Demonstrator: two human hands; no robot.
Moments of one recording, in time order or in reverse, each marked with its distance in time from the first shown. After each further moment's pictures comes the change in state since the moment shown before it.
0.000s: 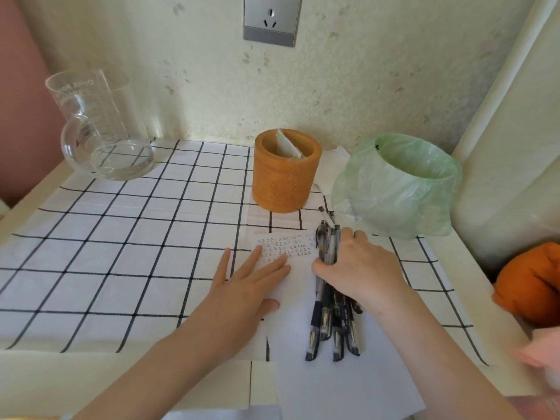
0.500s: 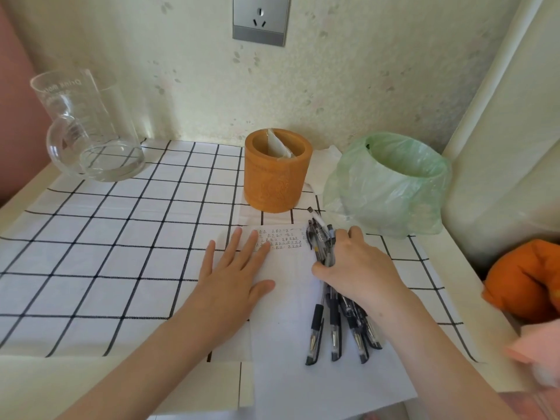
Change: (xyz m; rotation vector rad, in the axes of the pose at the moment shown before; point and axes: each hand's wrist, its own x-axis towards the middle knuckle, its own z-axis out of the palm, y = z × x) left_hand 0.018 -0.010 0.012 0.172 0.008 -0.126; right_hand -0.004 0.009 -0.002 0.059 -0.024 -0.024
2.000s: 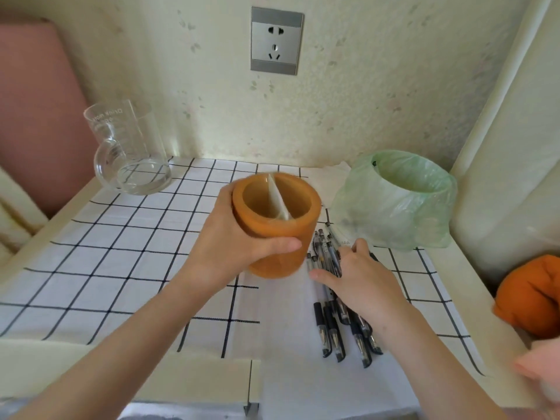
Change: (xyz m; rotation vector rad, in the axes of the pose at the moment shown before) left_hand -0.004 0.011 -0.092 -1.054 0.432 -0.049; right_hand -0.006 0.004 0.005 0.112 0.029 -0.072
